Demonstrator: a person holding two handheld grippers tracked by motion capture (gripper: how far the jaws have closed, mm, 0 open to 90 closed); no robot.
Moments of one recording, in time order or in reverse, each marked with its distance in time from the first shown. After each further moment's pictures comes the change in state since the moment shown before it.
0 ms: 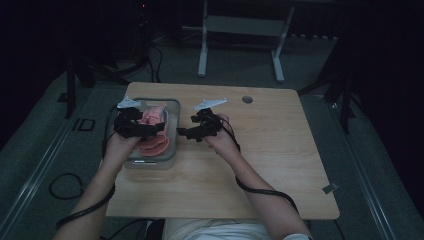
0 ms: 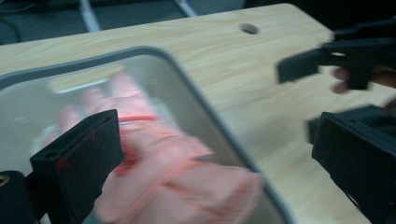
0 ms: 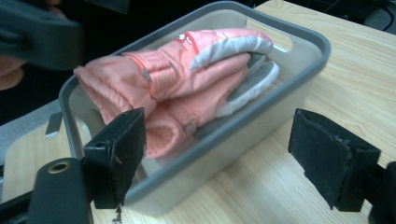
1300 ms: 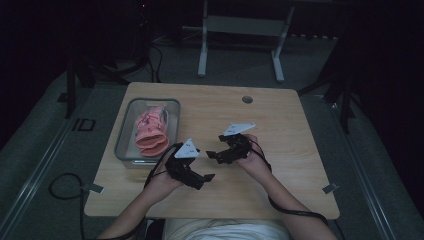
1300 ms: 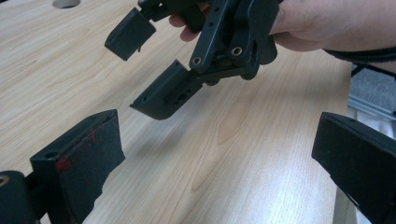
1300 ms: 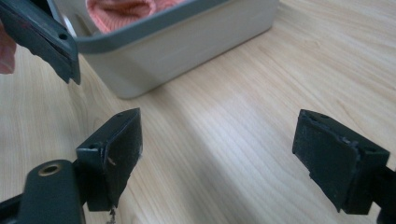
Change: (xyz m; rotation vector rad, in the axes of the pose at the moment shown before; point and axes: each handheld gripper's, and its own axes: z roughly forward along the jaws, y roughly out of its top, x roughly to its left) left arm -0.137 -0.059 0.055 0.055 -0.353 0.367; right arm -0.019 -0.087 -0.059 0.065 -0.047 -0.094
